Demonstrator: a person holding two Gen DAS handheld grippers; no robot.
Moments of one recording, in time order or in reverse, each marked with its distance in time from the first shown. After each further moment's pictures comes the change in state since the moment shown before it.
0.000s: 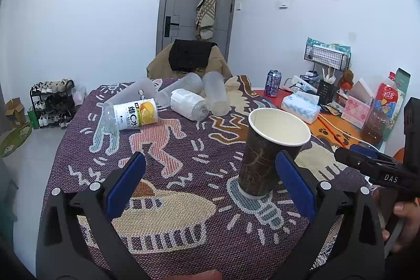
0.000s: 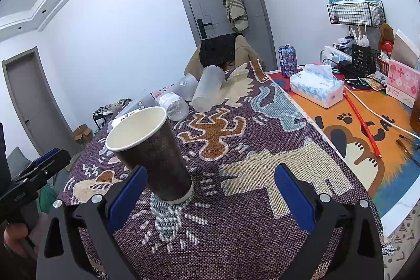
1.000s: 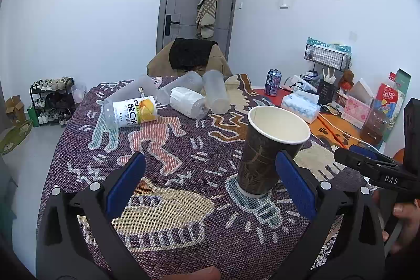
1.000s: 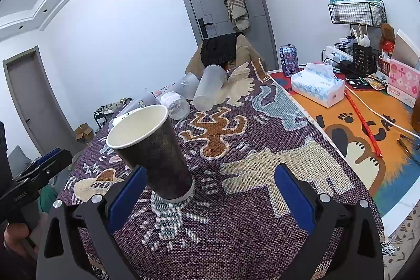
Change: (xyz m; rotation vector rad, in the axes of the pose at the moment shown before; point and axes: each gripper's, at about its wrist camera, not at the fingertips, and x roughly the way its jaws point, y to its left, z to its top) left arm 0.002 0.001 -0.002 -0.009 0.007 -0.001; right arm 0.000 -0.001 -0.002 -0.004 0.001 0.006
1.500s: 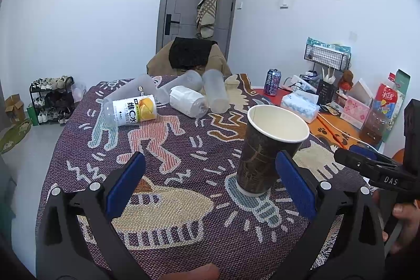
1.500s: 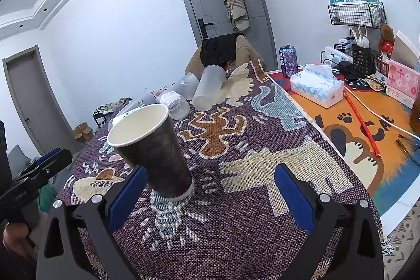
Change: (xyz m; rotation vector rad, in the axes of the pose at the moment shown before) left arm -0.001 -0.001 -0.002 -0.003 0.002 -0.002; right arm -0.002 0.000 -0.001 -0.003 0.000 -0.006
